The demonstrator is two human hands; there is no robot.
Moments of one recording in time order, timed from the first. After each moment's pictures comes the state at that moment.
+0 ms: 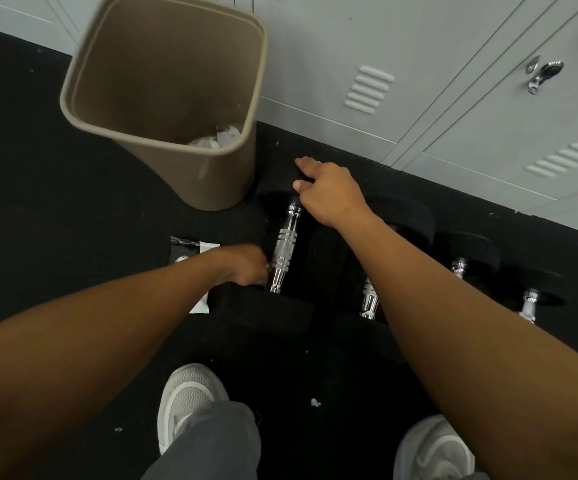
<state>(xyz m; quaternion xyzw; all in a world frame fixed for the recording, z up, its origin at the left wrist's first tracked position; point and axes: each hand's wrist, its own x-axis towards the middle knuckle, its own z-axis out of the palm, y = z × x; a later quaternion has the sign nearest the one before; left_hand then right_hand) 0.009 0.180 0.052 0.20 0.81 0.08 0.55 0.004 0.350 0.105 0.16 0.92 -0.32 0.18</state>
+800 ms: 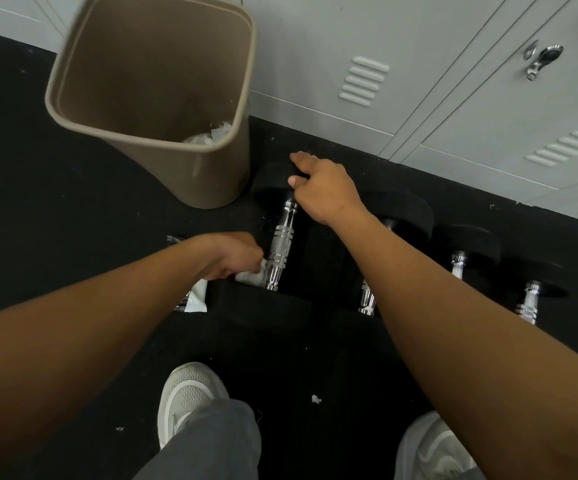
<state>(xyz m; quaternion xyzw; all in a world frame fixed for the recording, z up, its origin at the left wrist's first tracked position) -0.002 0.175 0.051 0.00 0.78 0.21 0.59 0.007 0.351 0.098 0.16 0.91 -0.34 0.15</state>
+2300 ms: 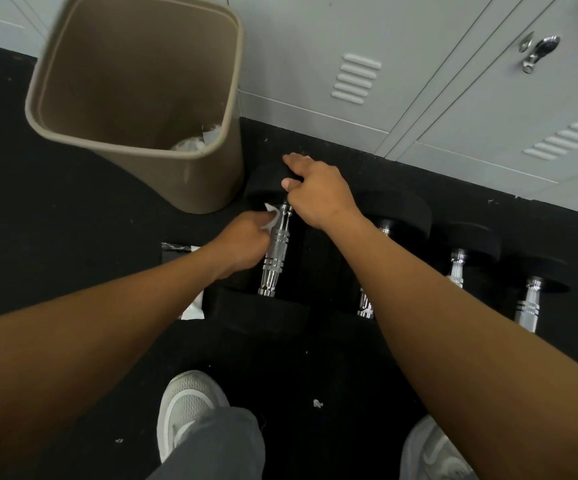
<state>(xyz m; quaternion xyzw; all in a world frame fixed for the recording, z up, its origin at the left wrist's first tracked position) -0.001 0.196 0.043 0.08 0.81 0.41 0.40 0.006 0.352 0.090 0.17 0.90 -0.37 0.13</state>
